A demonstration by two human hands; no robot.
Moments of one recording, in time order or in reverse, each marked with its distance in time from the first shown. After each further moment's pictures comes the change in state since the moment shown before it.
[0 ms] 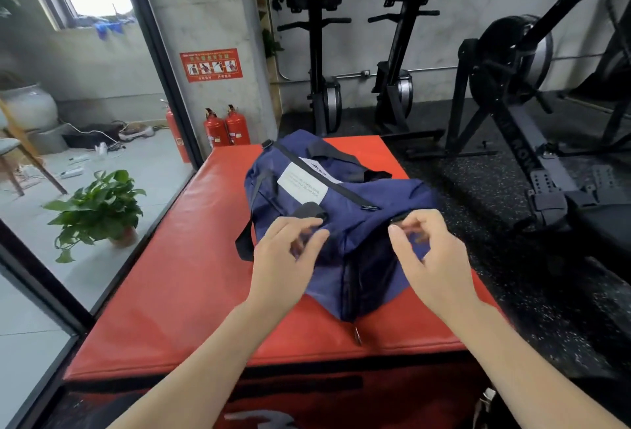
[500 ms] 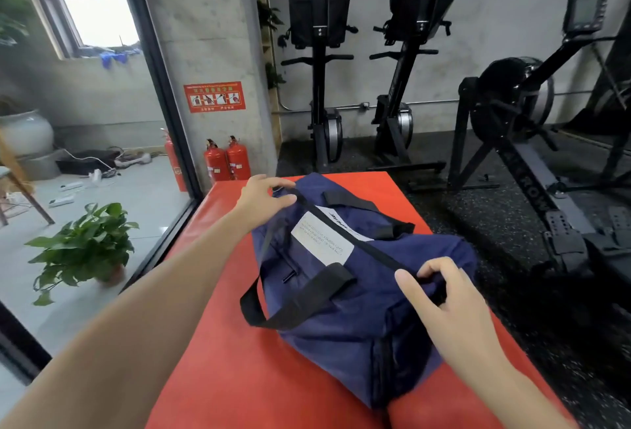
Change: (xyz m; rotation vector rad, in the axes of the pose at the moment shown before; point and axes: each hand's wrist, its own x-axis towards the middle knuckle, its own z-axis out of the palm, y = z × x) left_hand 0.241 -0.132 -0.006 0.167 -0.360 -0.209; right_hand 0.040 -0.009 0.036 -0.096 -0.045 0.333
